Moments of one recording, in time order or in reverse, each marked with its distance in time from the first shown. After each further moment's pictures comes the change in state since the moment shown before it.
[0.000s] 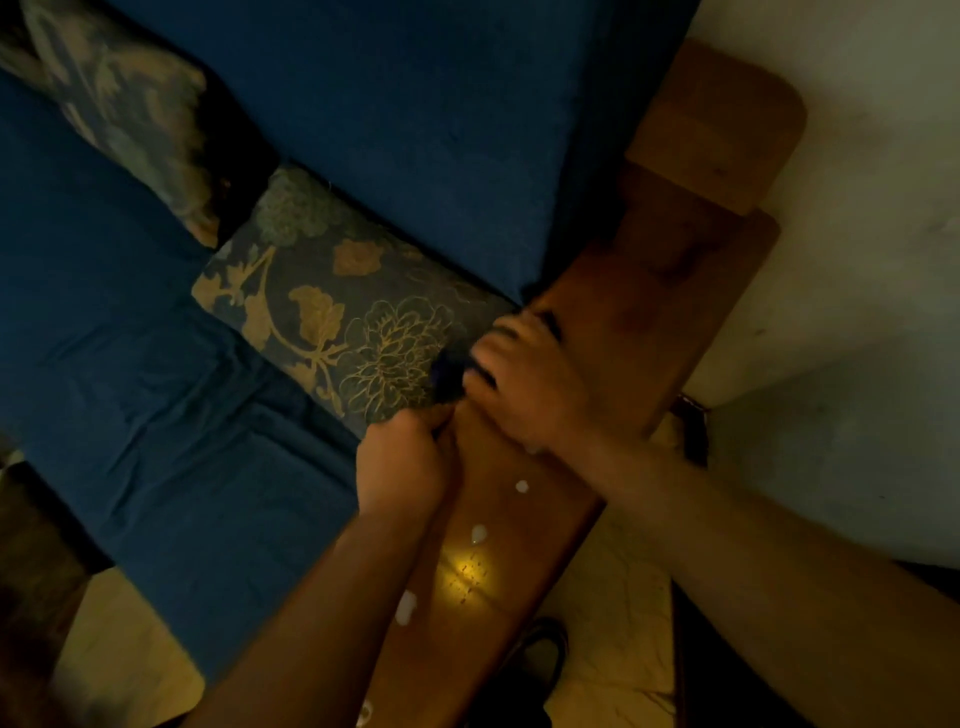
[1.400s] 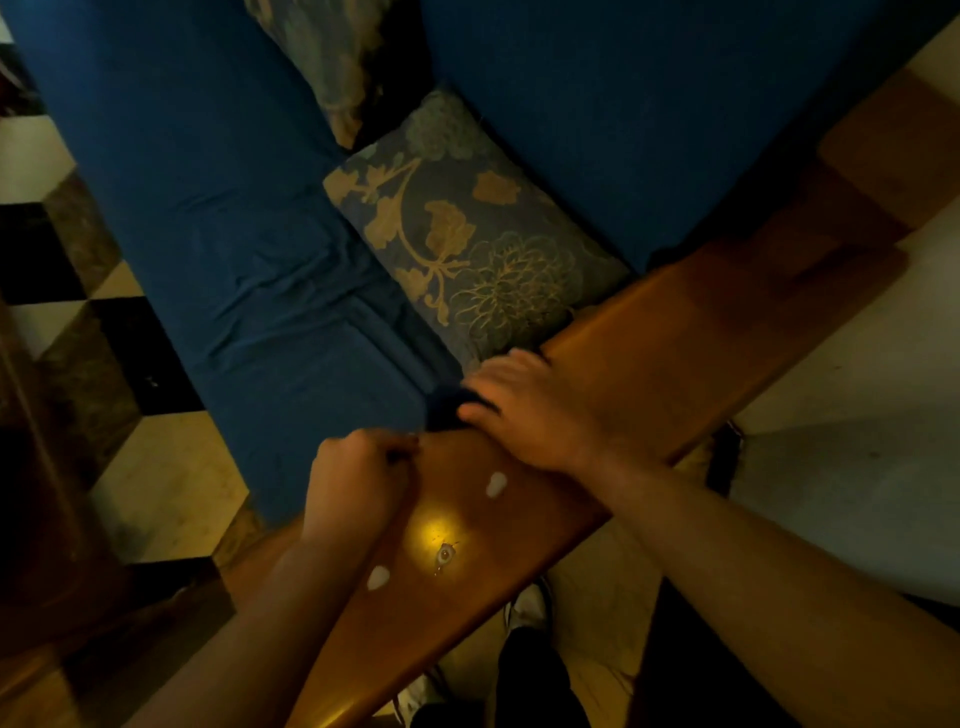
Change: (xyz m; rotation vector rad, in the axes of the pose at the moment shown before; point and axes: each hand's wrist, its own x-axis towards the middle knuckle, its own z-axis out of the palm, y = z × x) left_hand -0.125 -0.133 -0.038 -0.125 0.095 -0.210; right_hand -0.045 -0.119 0.025 0.061 -0.285 -0.293
